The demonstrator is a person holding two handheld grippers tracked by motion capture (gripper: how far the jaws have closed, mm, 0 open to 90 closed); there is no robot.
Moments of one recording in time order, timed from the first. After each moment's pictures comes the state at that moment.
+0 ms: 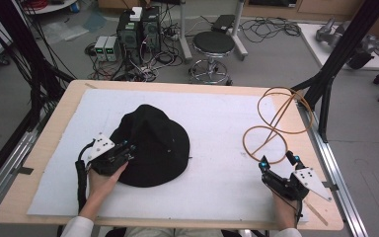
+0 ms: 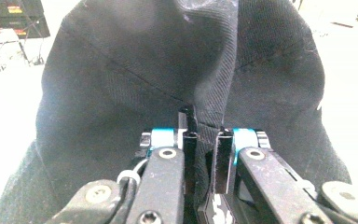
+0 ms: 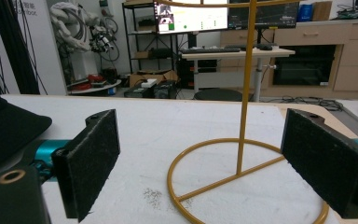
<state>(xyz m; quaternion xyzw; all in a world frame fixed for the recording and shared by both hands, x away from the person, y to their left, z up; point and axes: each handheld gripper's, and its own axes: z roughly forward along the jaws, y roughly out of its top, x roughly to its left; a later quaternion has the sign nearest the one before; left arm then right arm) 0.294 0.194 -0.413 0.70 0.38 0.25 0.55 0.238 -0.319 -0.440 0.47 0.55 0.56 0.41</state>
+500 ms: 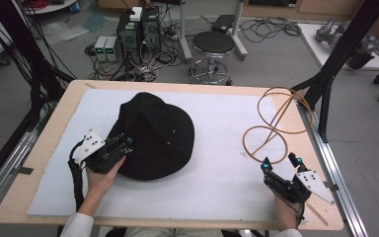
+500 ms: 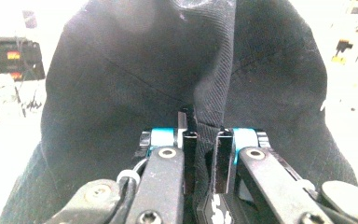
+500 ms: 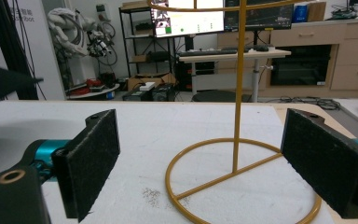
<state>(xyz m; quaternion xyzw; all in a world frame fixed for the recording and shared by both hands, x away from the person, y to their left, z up) 0.287 0.197 -0.387 0.65 0.34 0.27 0.62 0.232 -0.322 -0.440 0.47 0.54 0.56 0.41</state>
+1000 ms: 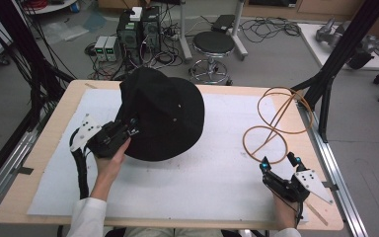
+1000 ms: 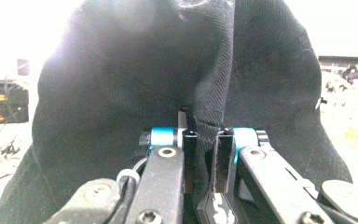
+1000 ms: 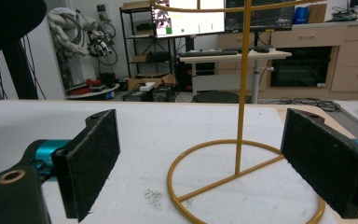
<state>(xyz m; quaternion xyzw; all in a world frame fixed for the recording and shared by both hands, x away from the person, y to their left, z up) 0.307 0.179 -0.348 0.58 0.31 0.28 0.70 0.233 -0.318 -0.440 0.47 0.54 0.56 0.41</state>
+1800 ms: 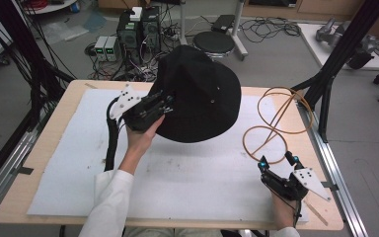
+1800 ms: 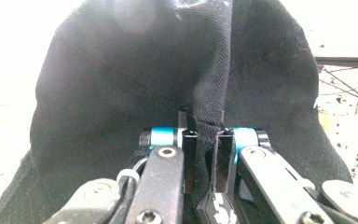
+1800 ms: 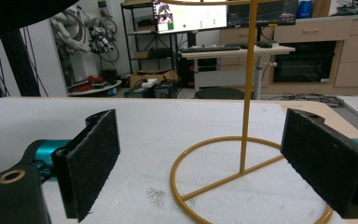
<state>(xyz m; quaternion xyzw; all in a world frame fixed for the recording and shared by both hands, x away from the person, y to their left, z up) 0.355 0.100 -0.303 0.61 0.25 0.25 0.71 0.238 -0.316 -0.441 0.47 0.55 0.56 0.41</state>
